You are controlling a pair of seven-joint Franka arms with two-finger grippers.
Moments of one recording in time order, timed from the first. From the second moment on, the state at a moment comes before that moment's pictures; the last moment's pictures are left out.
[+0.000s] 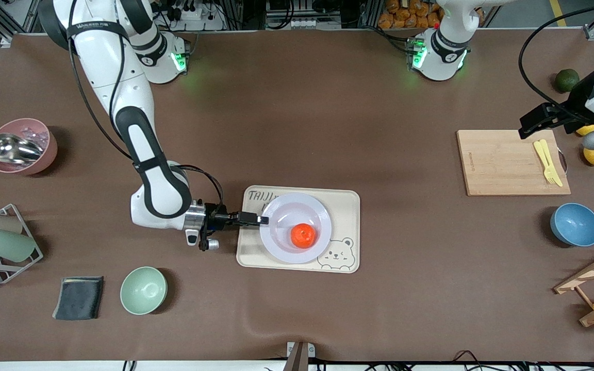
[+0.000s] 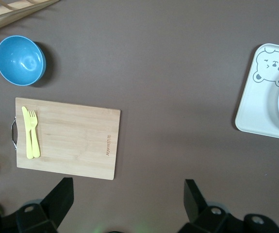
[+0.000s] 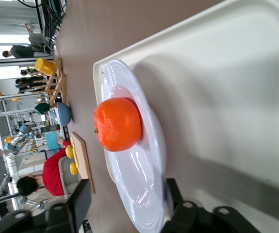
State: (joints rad) left arm 0.08 -0.01 -0.15 -1.58 0.00 1.53 -0.19; right arm 0.37 0.80 -0.04 -1.62 1.46 2.11 -0.62
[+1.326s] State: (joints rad) left arm 0.08 -0.01 -0.16 -1.57 0.00 1.53 -0.19; right arm 0.27 0.48 -0.10 -1.67 0.78 1.78 -0.07
